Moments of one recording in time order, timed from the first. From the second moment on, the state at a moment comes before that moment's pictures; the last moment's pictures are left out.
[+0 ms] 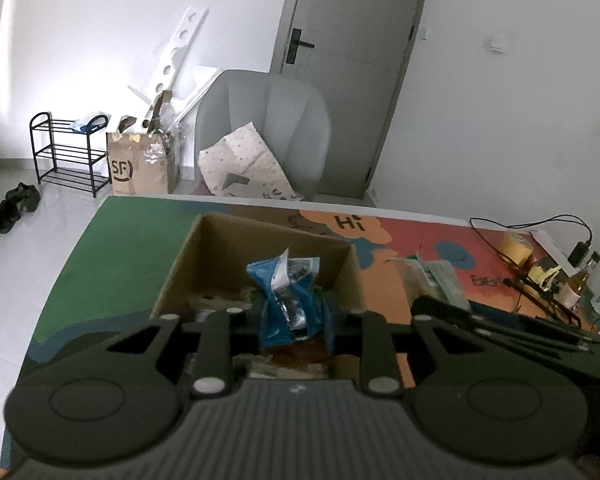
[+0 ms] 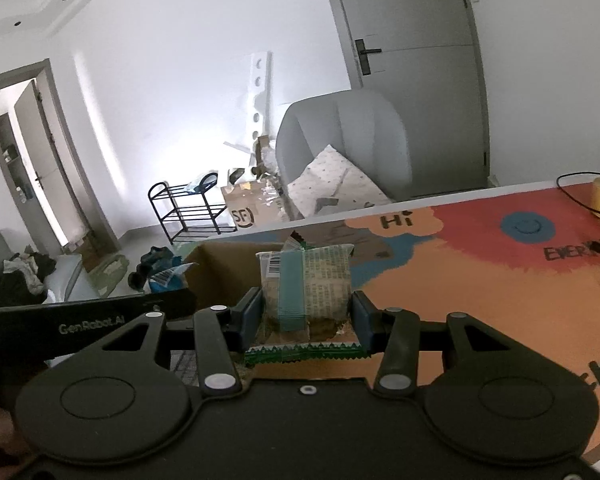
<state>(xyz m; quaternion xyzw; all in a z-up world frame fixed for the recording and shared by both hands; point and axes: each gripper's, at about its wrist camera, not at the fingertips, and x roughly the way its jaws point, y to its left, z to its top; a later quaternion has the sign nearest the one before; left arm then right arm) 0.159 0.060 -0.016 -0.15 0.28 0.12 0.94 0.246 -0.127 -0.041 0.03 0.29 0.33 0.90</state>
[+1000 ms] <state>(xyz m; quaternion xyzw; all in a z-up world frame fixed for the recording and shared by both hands) 0.151 0.113 -0.033 -0.18 0.30 0.13 0.93 0.246 -0.081 -0.047 0.02 0.31 0.36 0.88</state>
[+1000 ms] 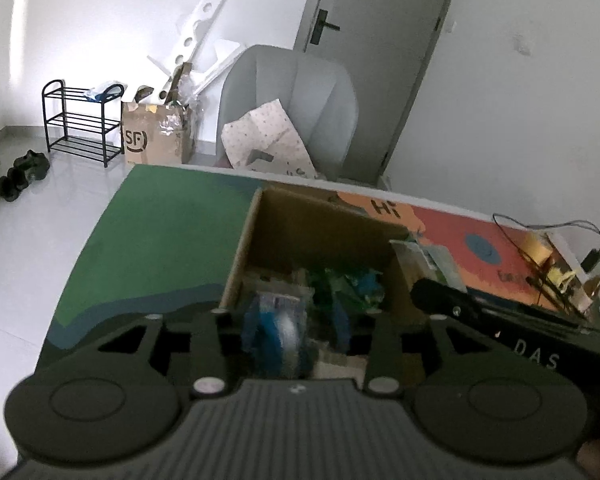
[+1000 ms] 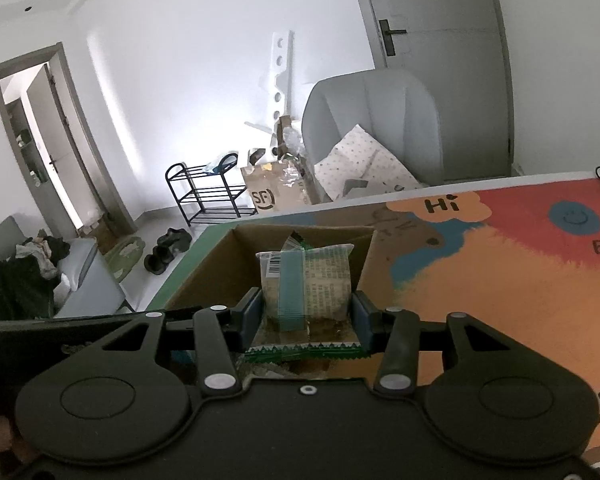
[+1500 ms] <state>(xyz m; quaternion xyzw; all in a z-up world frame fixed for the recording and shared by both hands) 0.139 0.128 -0.014 -0.19 0.27 0.15 0.93 0.258 -0.067 -0.045 0.05 0.32 0.38 0.87</state>
